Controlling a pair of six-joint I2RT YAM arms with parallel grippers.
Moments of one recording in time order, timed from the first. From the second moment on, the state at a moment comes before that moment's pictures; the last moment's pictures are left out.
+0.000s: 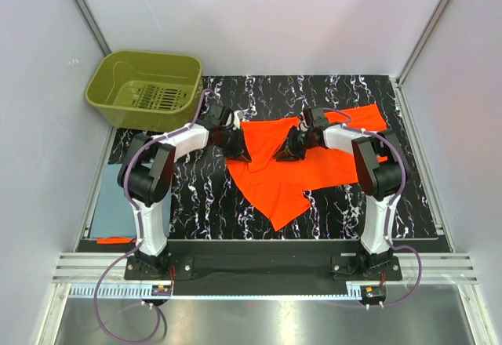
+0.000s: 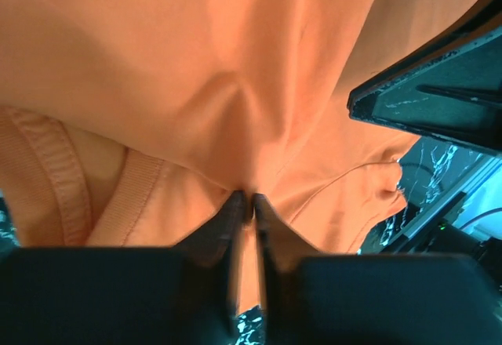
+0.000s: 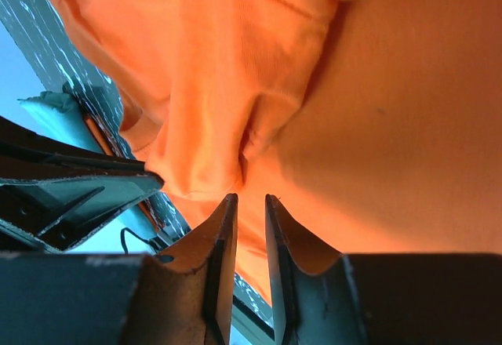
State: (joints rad) left arm -0.42 1.96 1.30 -0.37 0.51 -0.50; right arm 0.33 2.01 1.24 -0.24 -0.57 0.78
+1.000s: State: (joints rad) left arm -0.35 1.99 1.34 -0.36 0.55 -0.52; right arm 0.33 2.10 1.32 -0.23 -0.56 0.81
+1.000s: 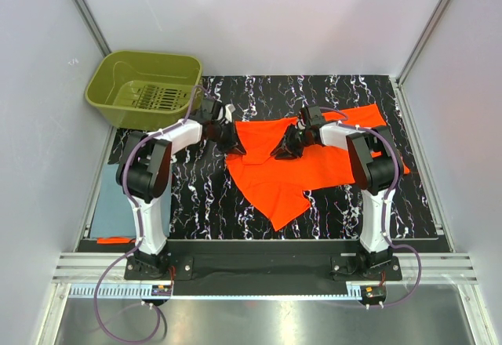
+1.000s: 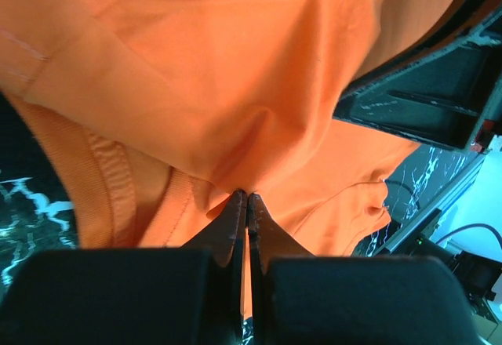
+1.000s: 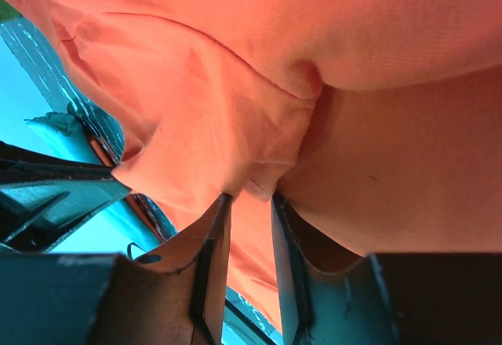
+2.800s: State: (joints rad) left arm -0.31 1.96 1.32 -0.37 0.56 -0.53; right arm 0.33 2.01 1.41 -0.43 -0.54 0.74
